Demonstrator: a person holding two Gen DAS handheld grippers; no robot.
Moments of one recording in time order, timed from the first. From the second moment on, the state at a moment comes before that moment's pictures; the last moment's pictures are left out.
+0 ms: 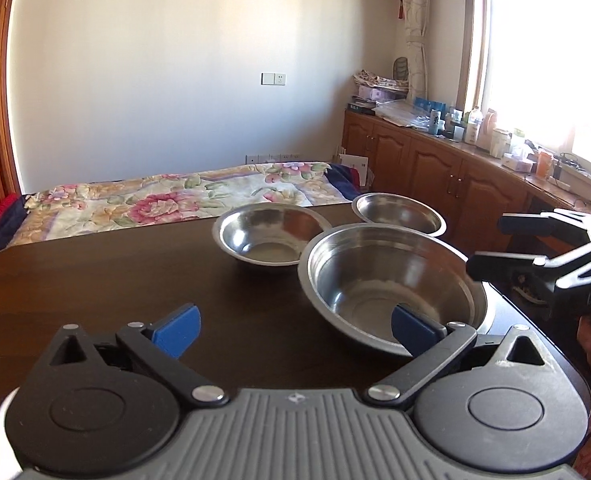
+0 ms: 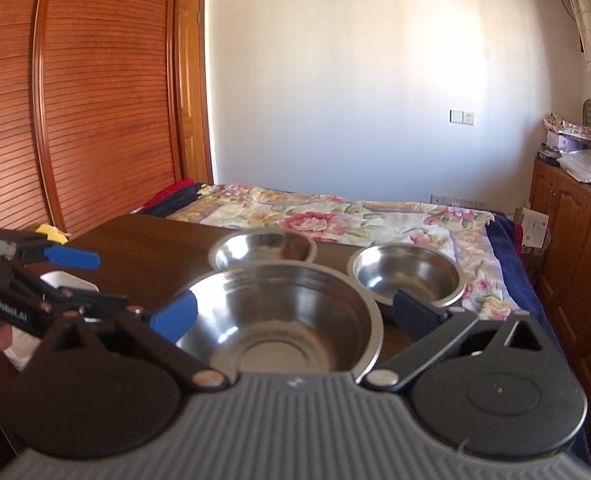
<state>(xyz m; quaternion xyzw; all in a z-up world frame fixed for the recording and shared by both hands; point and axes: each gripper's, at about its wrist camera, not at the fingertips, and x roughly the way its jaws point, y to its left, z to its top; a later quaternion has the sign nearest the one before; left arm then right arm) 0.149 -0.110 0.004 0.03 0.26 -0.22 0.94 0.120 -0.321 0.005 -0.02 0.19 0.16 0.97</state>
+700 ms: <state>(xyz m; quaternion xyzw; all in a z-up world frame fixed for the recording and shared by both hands) 0.179 -0.135 -0.015 0.02 0.29 -0.22 0.93 0.148 -0.350 -0.022 0.01 0.22 0.17 0.96</state>
